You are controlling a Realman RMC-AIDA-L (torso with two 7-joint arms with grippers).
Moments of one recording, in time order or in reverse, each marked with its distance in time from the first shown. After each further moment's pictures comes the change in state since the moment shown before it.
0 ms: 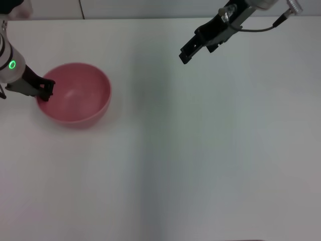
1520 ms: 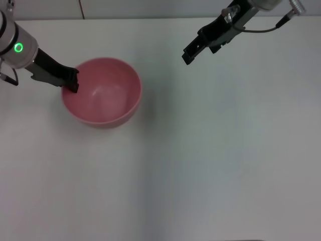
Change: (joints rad) left arm -0.034 0.018 -0.132 0.043 -0.180 0.173 0.246; right arm -0.006 -0.006 0.000 0.003 0.000 -0.002 0.000
